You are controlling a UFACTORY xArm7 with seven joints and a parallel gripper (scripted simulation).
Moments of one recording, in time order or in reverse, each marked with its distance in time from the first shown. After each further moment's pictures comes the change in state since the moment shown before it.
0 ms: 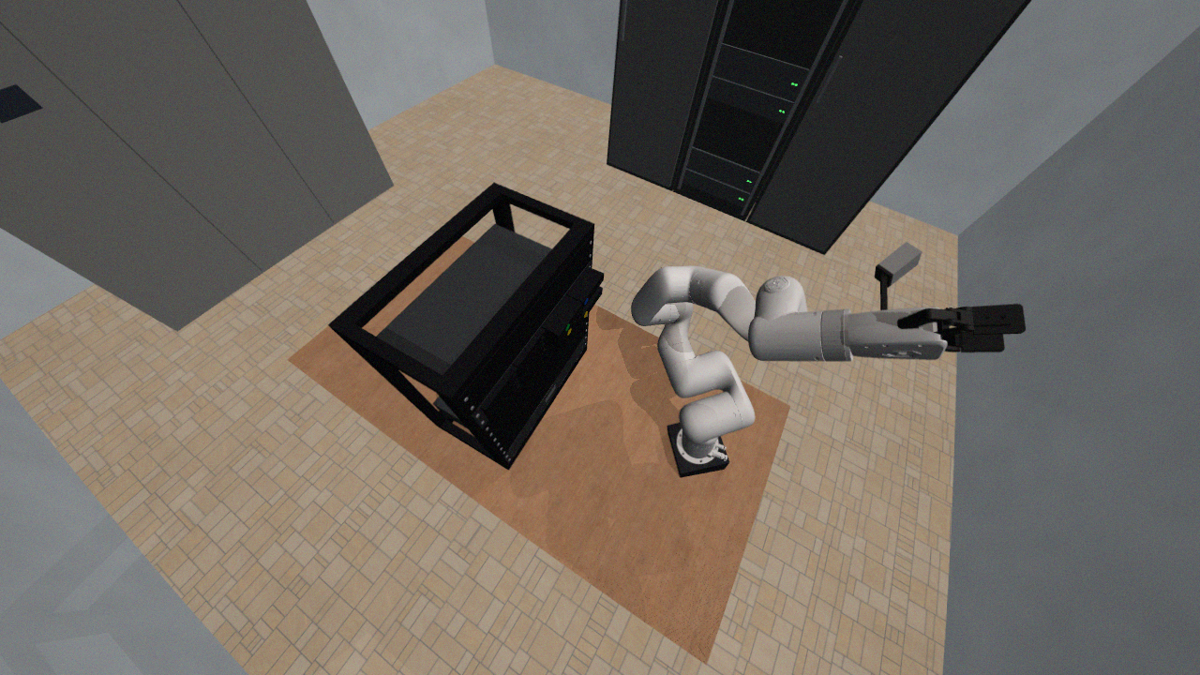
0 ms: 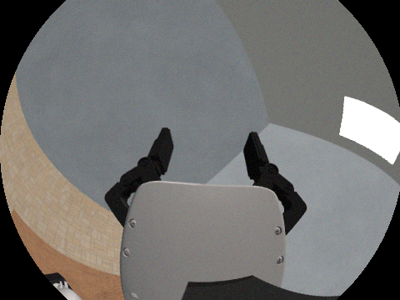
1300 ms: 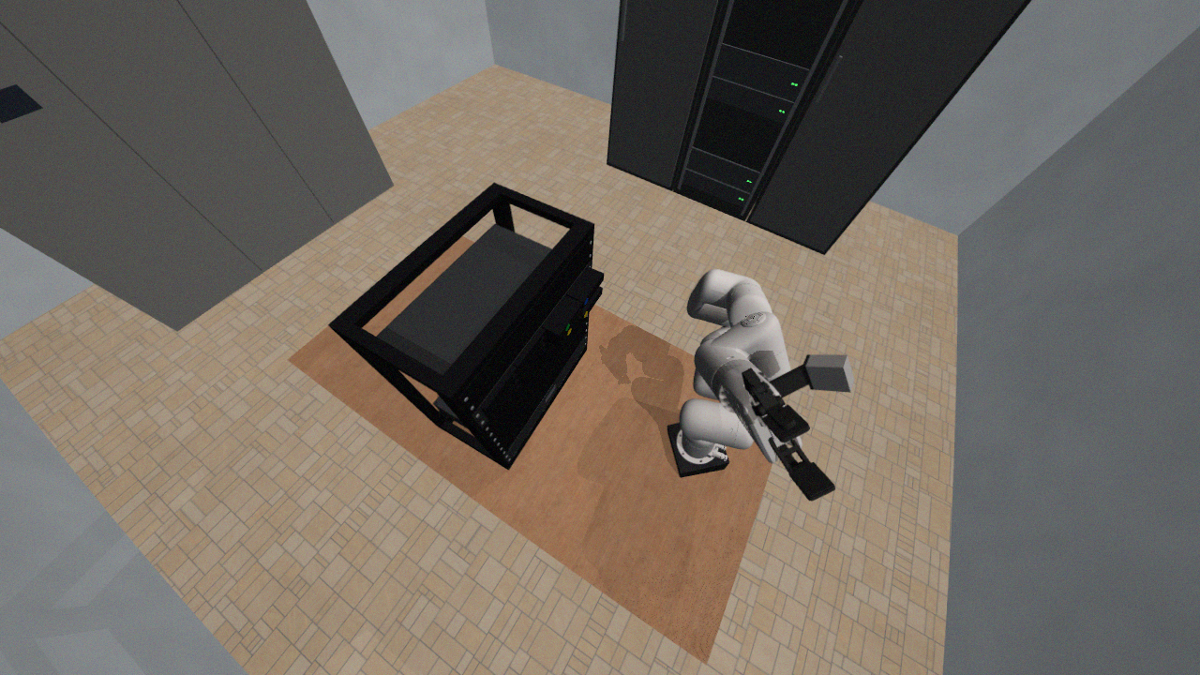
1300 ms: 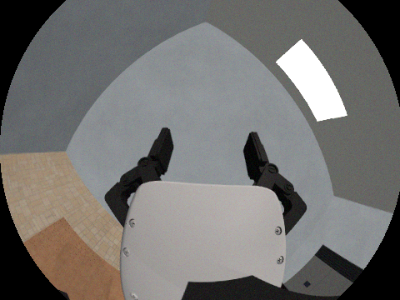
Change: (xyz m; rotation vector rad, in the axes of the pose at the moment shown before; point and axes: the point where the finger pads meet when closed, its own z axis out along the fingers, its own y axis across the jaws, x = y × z) arm -0.174 0.147 -0.182 -0.449 -0.786 -0.588
